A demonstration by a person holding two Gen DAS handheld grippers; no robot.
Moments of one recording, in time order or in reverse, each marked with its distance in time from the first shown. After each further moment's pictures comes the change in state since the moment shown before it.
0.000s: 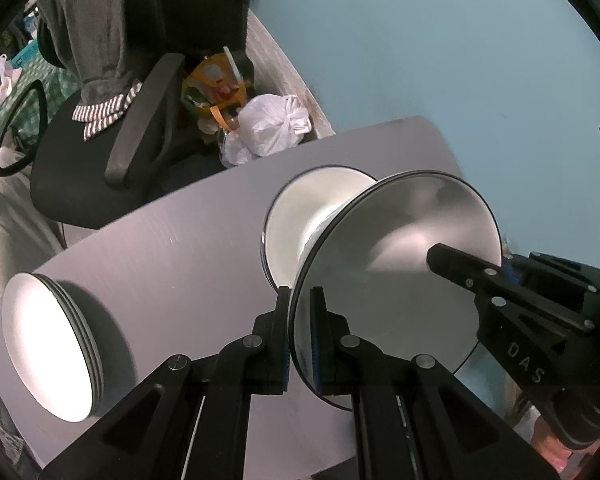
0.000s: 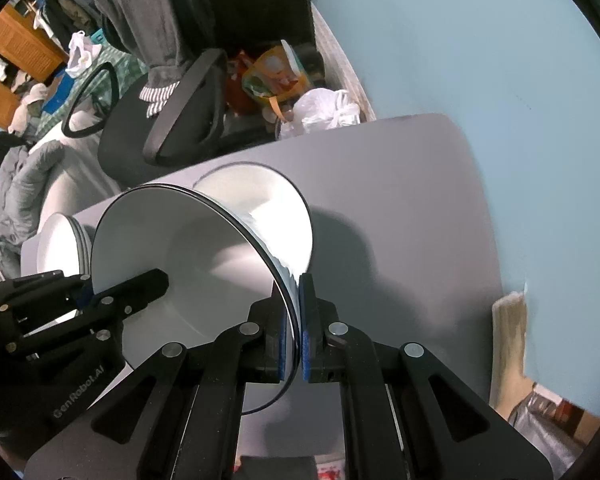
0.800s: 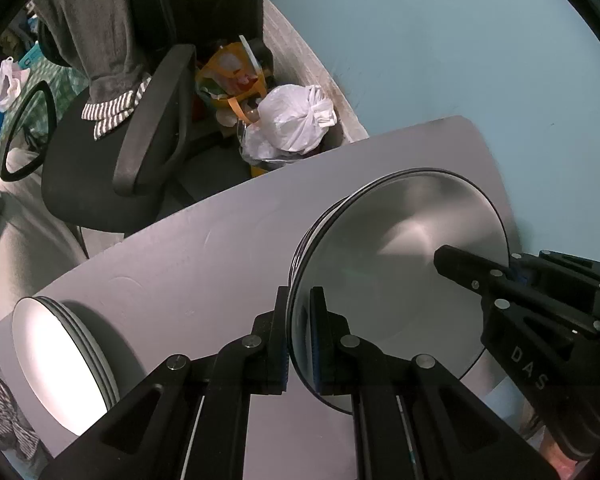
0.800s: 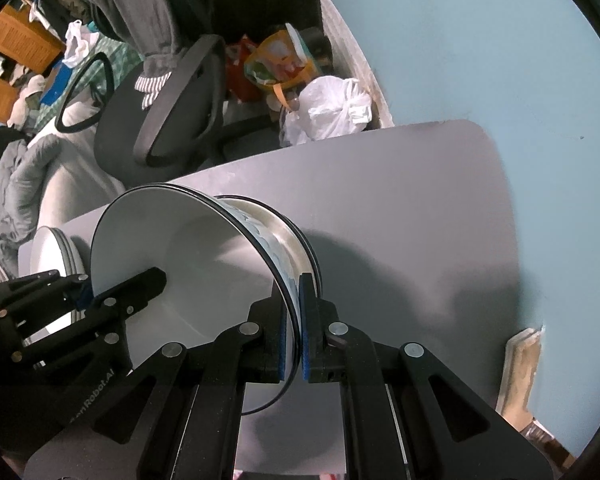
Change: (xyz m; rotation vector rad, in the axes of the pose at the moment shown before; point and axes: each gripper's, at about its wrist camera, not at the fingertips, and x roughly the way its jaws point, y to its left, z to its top) left arm 0.028 0.006 0.028 -0.006 0.060 0.082; right arm 0.032 -0.001 0.024 0.000 0.074 0.029
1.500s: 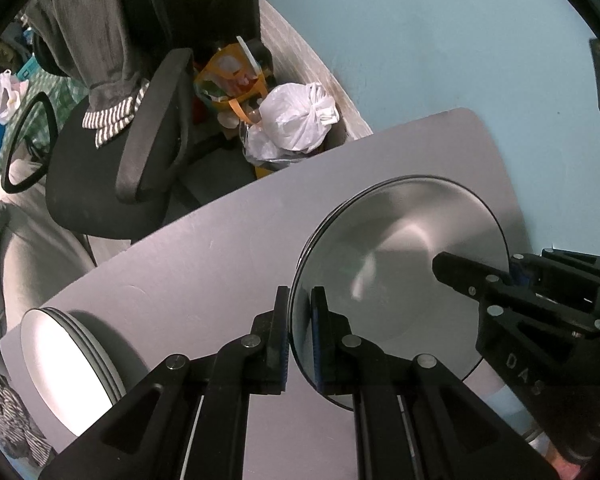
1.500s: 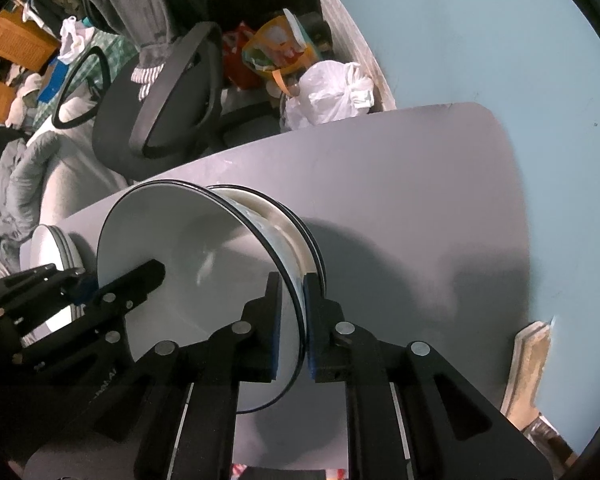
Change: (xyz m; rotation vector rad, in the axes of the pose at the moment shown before) left arm 0.000 -0.002 0.004 0.036 -0.002 0.033; right arm 0.009 -0.002 0.004 0.015 0.052 0.003
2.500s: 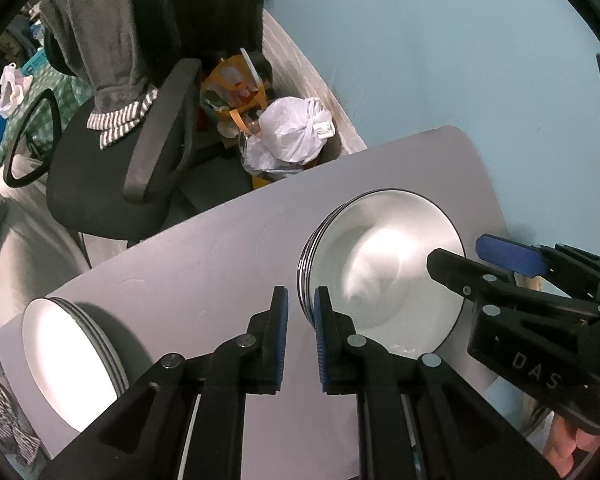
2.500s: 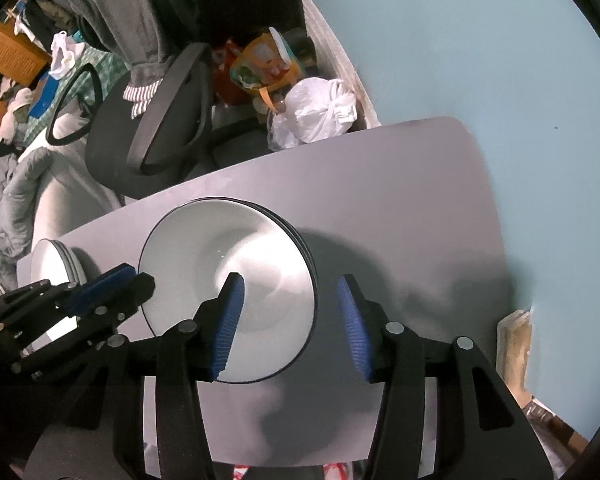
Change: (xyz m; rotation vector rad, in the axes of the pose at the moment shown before) left arm -0.025 0.004 -0.008 -0.027 -0.045 -0.030; right arm -0.025 0.004 -0.002 0.037 -0.060 -0.046
